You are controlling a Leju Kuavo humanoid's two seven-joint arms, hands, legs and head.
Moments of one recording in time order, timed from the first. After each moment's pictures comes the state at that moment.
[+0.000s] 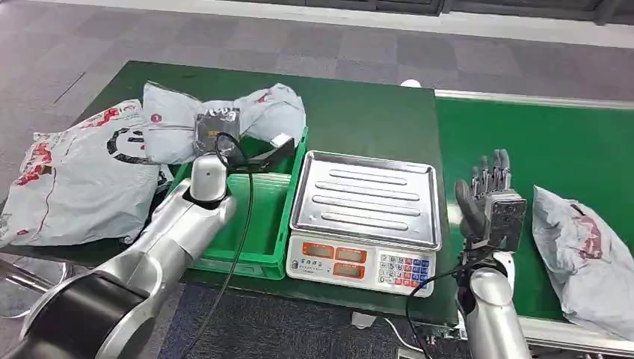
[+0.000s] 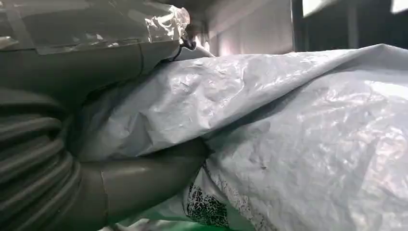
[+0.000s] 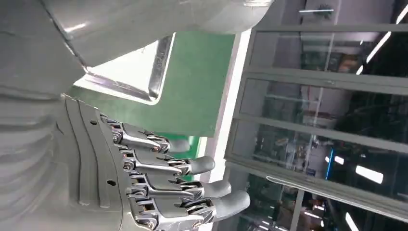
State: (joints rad) left arm -0.96 -0.15 -0.38 -0.39 -1.46 0.33 0.40; right arm -0.21 0.01 0.02 -1.36 0.12 -0.42 -0.42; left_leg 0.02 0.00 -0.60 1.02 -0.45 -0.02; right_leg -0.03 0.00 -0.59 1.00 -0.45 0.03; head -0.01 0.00
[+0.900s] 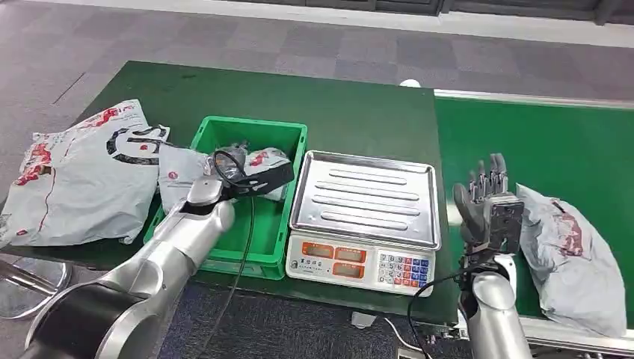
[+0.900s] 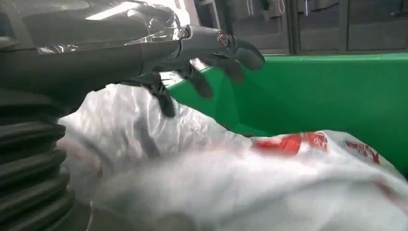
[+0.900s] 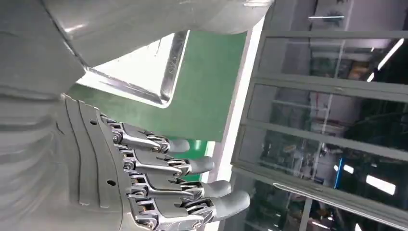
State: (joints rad) left arm -0.93 -0.19 -0.18 -0.33 -1.33 0.09 0.22; right arm -0.19 0.01 0.00 -1.37 0.14 -0.38 -0.39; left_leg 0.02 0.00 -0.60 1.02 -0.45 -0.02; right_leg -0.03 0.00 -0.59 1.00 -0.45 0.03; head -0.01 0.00
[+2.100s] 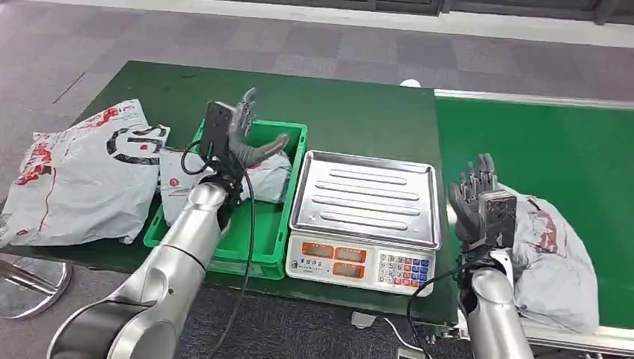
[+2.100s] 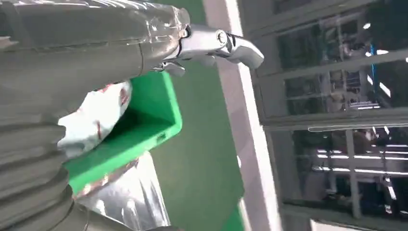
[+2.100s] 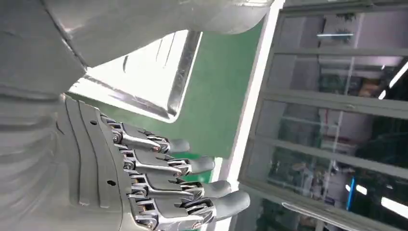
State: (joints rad) left arm -0.85 -0.29 0.06 -0.53 -0.20 -0.03 -0.43; right arm -0.24 0.00 0.01 -1.28 0.12 -0.30 -0.40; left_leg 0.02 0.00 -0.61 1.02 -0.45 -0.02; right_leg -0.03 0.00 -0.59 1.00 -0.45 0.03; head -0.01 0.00
